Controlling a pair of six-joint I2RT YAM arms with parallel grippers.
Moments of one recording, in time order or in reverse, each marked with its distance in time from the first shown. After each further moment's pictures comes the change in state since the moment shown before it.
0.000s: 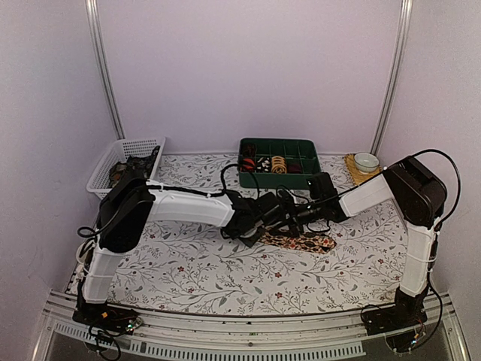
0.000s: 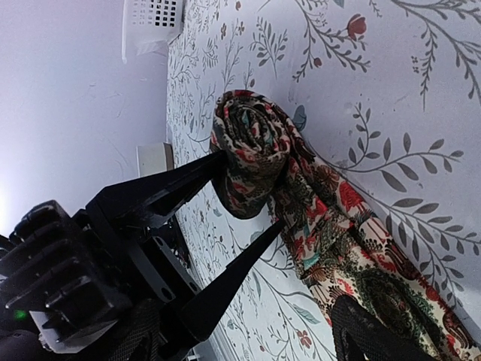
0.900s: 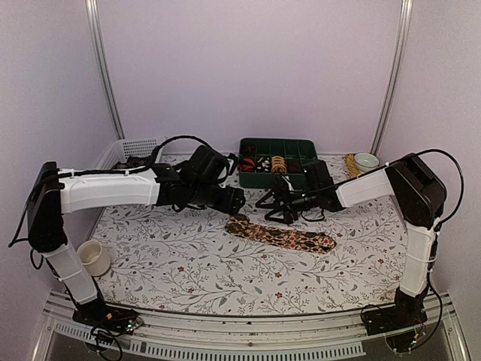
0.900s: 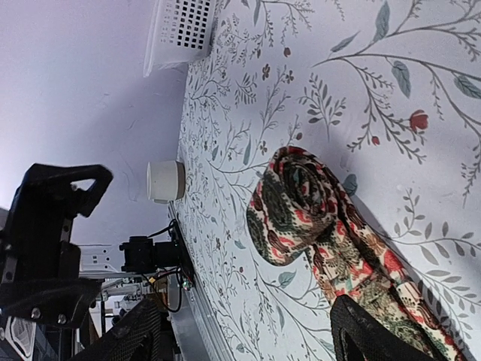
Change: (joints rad) left arm 0.160 -0.516 -0.361 0.324 0.364 -0.068; right arm 0.014 0.000 0.121 -0.059 0.042 -0.027
